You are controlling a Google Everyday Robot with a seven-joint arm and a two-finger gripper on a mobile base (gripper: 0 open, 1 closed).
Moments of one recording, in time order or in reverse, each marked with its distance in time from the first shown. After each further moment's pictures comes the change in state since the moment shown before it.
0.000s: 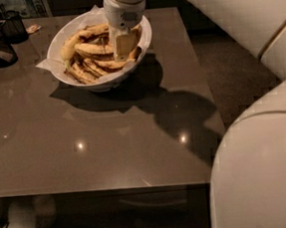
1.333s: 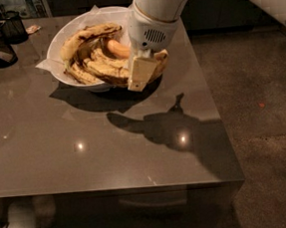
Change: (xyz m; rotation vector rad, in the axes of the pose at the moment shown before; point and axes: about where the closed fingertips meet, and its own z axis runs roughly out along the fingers) arm 0.004 0.118 -0.044 -0.125 -0.084 0.263
